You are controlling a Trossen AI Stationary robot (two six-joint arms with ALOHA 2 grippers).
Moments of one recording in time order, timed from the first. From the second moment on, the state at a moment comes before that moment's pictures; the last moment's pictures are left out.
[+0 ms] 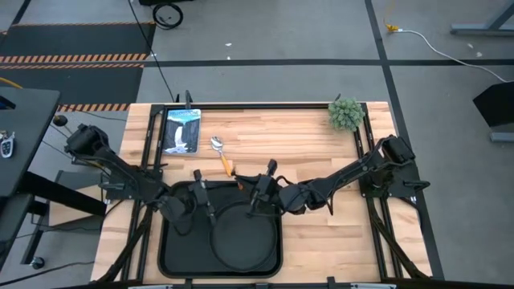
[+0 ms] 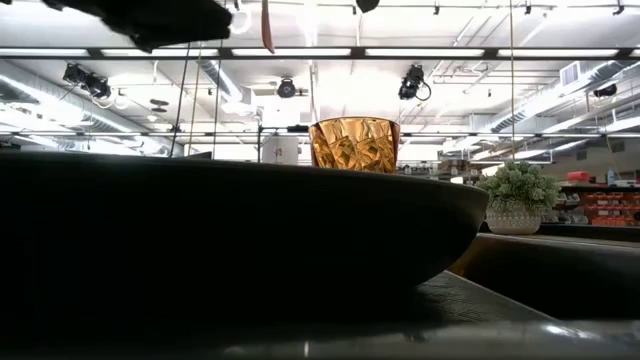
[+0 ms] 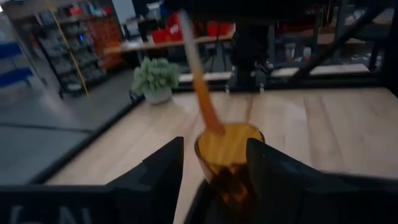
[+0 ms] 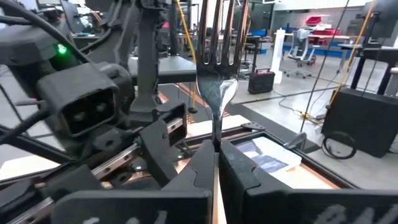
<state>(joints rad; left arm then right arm) -0.63 1.30 0.55 0.55 -1.01 -0.04 0.37 1.82 1.27 0.51 0.84 0.03</state>
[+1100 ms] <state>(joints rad) -0.39 1.32 0.59 0.63 -0.79 -0.07 0.34 1.82 1.27 0.59 0.84 0.00</state>
